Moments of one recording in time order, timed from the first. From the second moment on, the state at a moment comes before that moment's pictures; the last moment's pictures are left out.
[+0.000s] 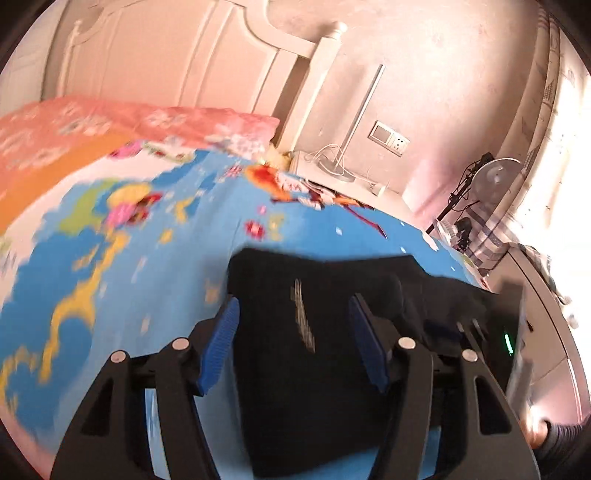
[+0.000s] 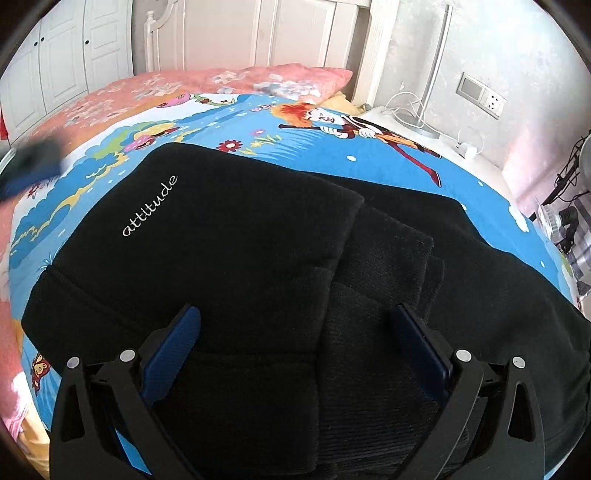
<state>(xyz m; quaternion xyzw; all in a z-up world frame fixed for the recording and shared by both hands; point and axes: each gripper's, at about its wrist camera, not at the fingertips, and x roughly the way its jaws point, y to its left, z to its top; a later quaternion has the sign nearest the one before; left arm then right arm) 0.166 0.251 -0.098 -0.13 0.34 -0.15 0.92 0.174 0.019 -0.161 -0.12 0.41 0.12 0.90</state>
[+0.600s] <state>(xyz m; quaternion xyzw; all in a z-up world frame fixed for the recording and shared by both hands) 0.150 0.271 -0.123 -0.22 0.38 -0.12 0.89 0.172 0.021 -0.162 -0.12 0.41 0.12 0.90</state>
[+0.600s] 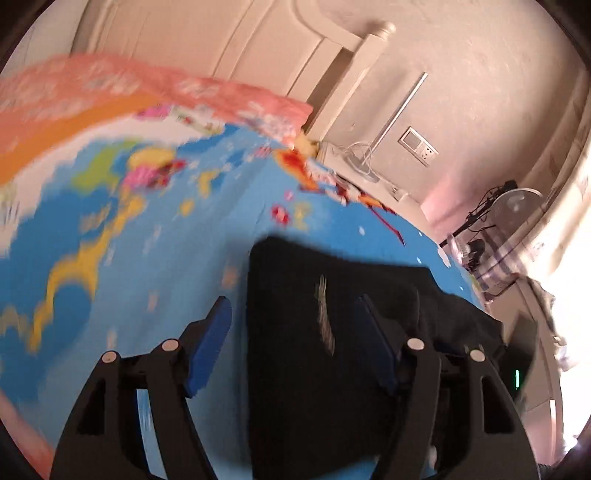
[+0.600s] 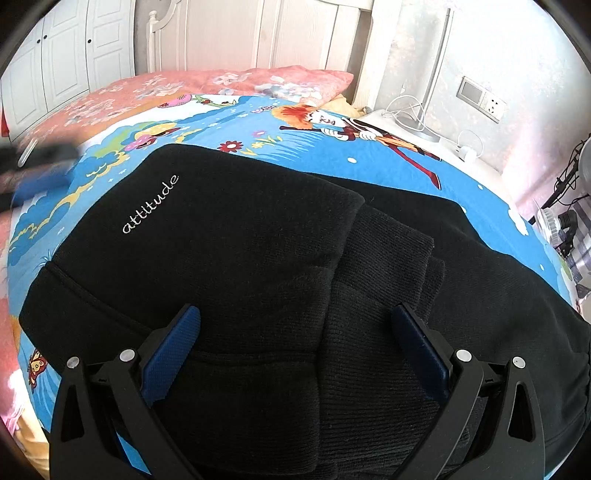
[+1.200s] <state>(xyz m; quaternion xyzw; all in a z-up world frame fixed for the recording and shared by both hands) 0.107 0.266 -0.183 -0.30 0.40 -0.17 0.85 0.173 0.019 -0.162 -0.11 0.41 0.12 0.90</state>
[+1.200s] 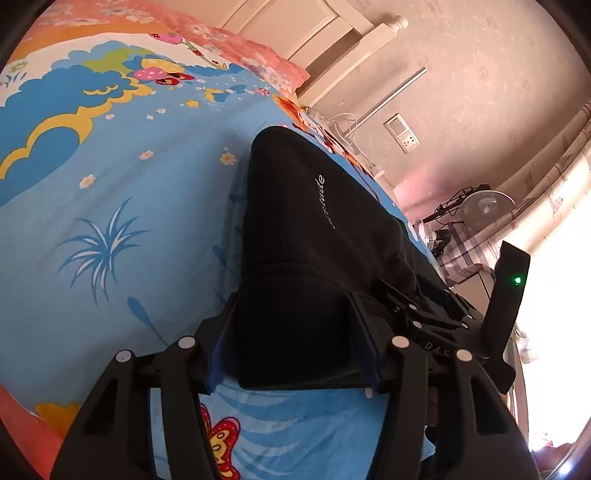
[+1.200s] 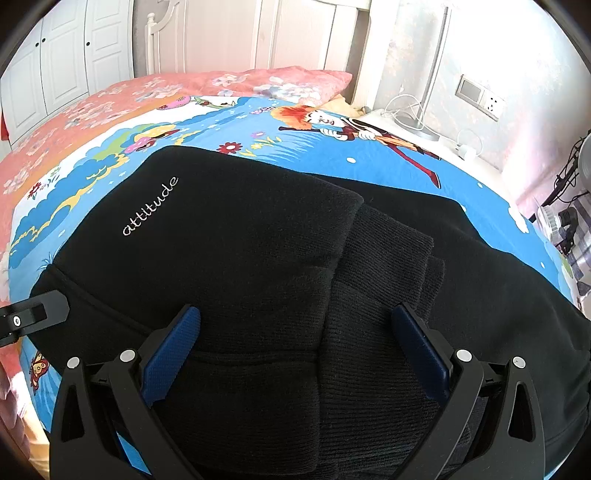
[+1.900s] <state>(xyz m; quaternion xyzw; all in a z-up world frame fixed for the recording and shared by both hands) 0.098 0.256 -0.145 -0.30 0.38 -0.17 0.86 0.189 0.027 -0.120 -0.09 0.44 0.12 0.89</state>
